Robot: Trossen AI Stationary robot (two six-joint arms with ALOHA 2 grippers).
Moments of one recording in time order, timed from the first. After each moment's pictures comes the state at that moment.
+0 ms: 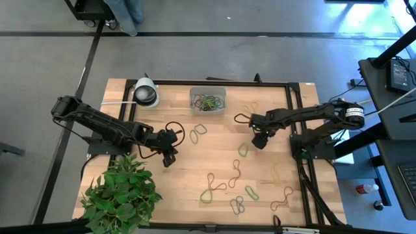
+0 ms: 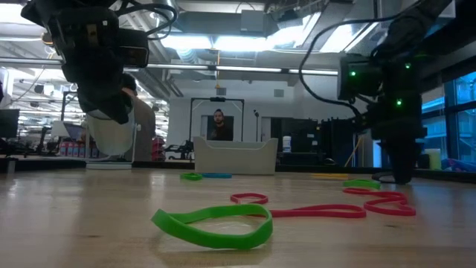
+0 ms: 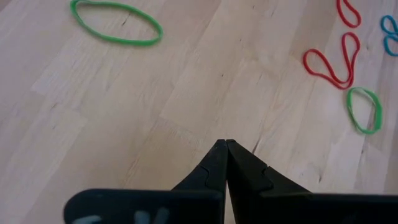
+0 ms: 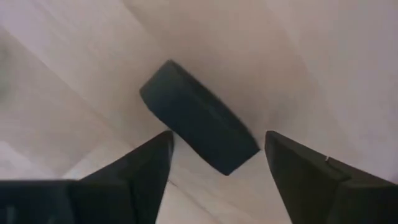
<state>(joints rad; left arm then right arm) -0.22 1.18 0.61 -0.36 -0.09 -0.75 -0.23 1.44 0.61 -0.72 0.08 0.47</state>
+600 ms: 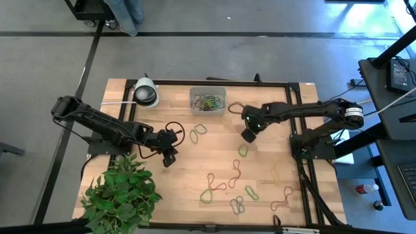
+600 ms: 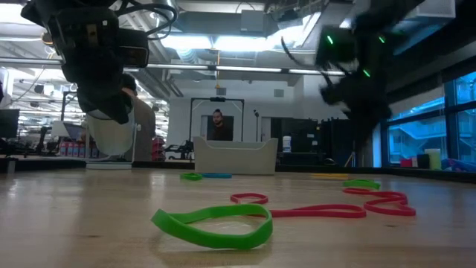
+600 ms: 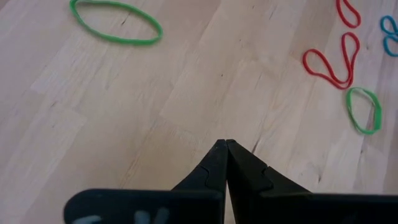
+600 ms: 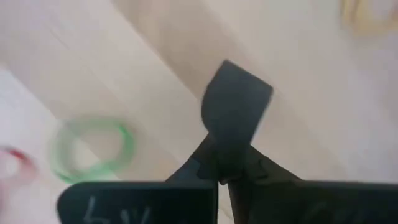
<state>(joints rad) -0.22 1.18 0.61 -0.36 -0.09 -0.75 -0.22 1.43 0.86 -0.76 0.06 0.52</state>
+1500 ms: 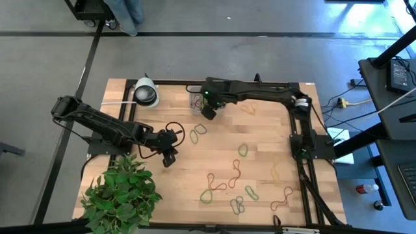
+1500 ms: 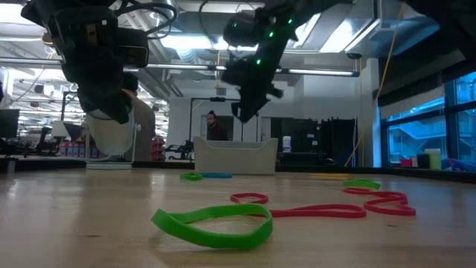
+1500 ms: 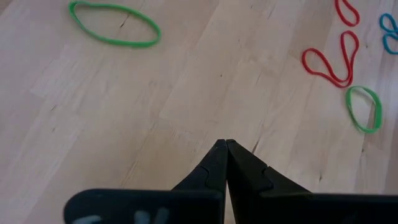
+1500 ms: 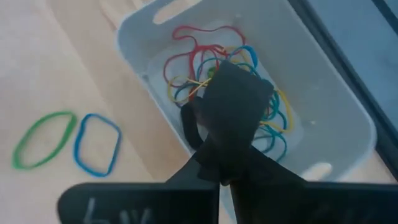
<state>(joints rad) -0.22 1.18 0.61 -0.36 -0.09 -0.74 -0.30 2.04 1.76 -0.81 0.21 0.20</state>
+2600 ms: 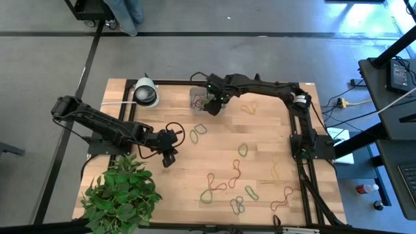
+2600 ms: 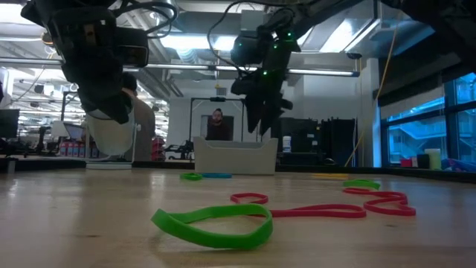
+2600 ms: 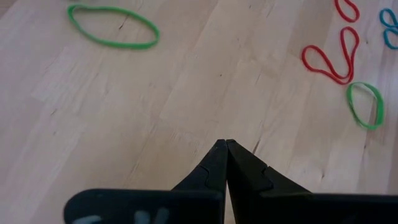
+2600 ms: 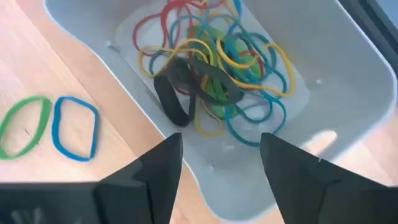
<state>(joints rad) -0.22 1.18 0.61 -0.36 -0.09 -0.71 -0.39 2.06 1.76 -0.92 0.08 0.25</state>
